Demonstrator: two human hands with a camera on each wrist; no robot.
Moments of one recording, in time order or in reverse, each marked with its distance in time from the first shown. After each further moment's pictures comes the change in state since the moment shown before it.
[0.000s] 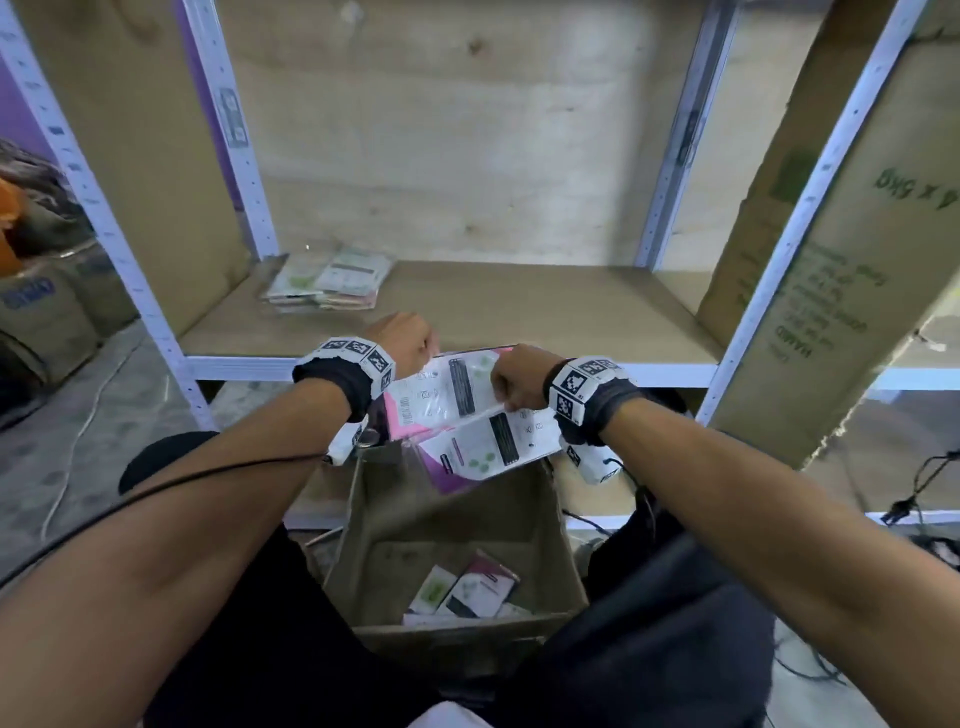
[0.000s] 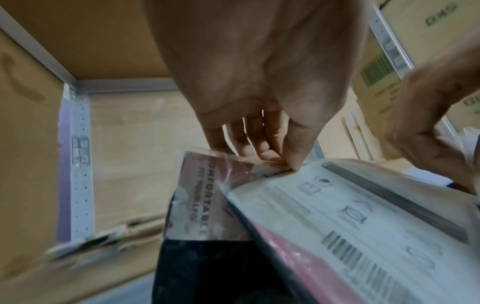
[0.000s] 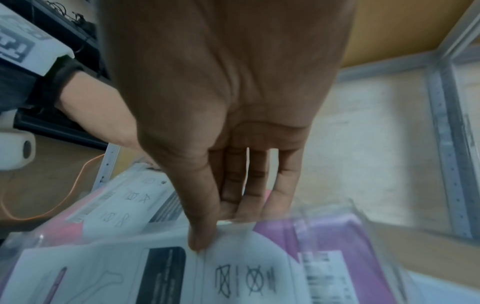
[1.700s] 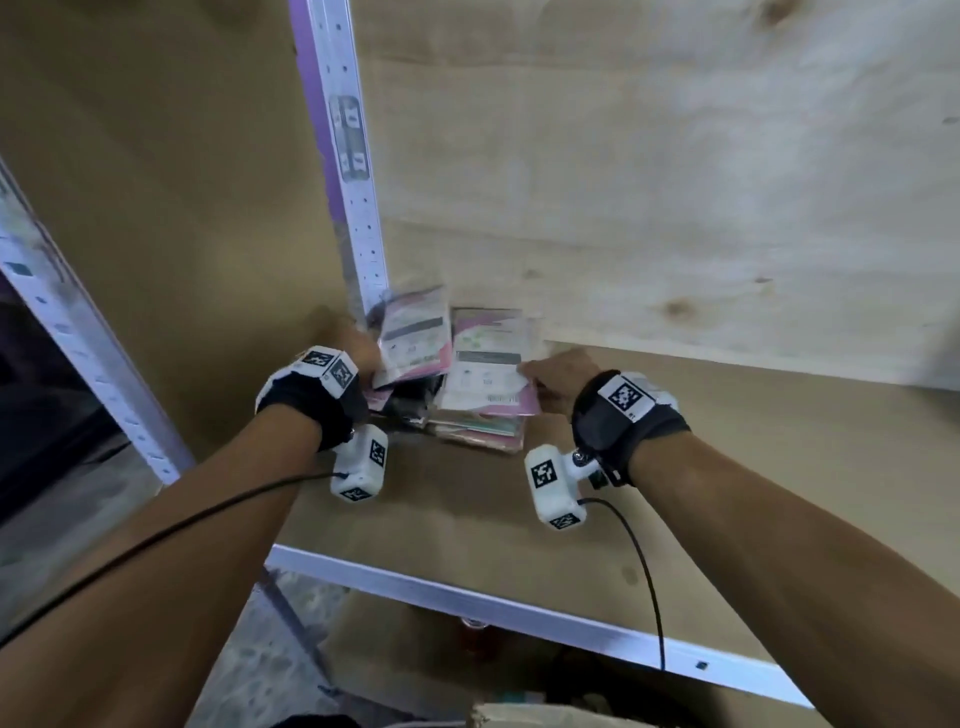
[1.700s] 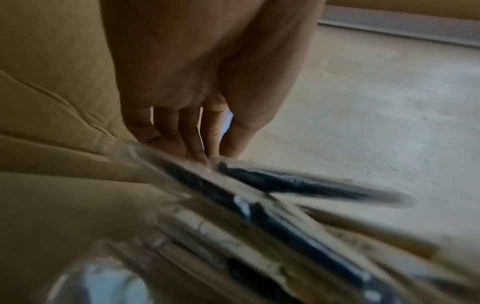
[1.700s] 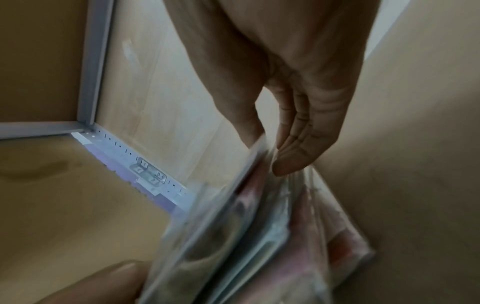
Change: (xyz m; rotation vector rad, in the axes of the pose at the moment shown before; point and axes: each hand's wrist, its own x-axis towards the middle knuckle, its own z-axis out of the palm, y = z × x) left_hand 0.164 -0.329 -0.047 -0.327 0.177 -0.889; right_hand 0.403 -0.028 -0.055 1.408 0.119 0.440
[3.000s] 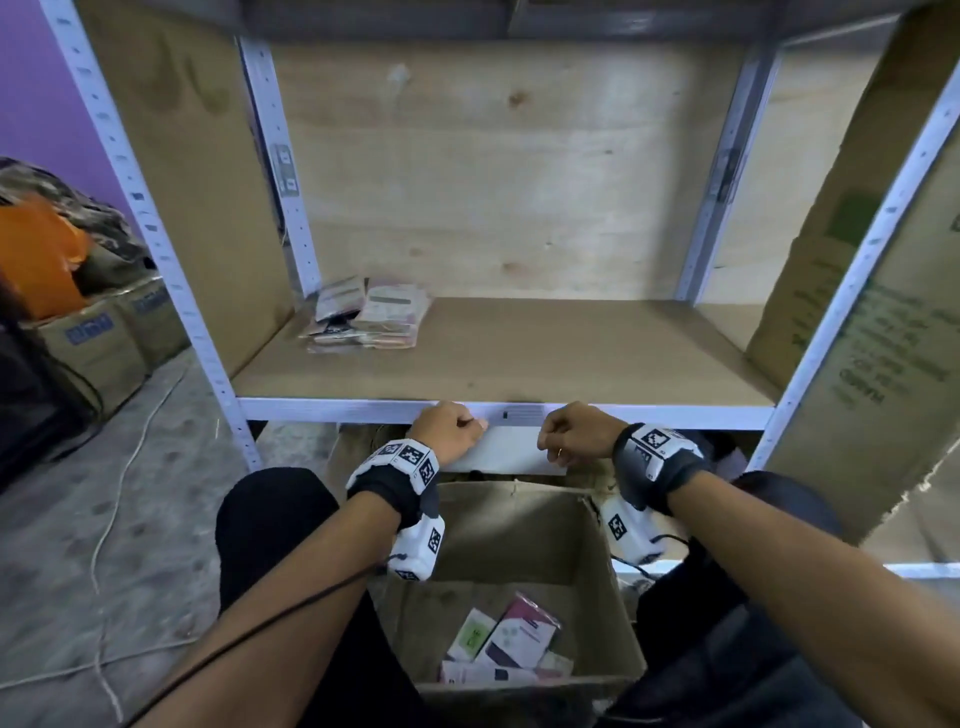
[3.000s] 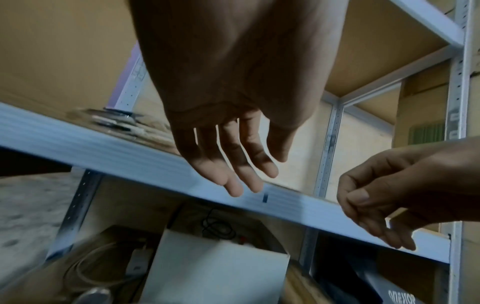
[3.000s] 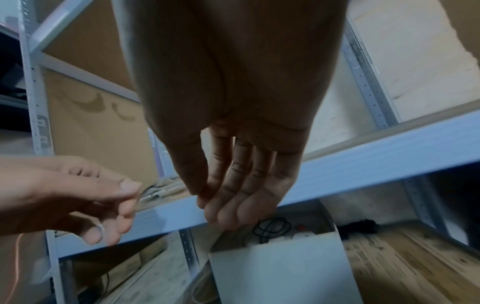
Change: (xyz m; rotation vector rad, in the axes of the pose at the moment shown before) left_hand -0.384 0.017 0.085 -0.122 -0.403 0.461; right_hand -0.334 0.172 -0.158 -0.595 -0.130 -0.169
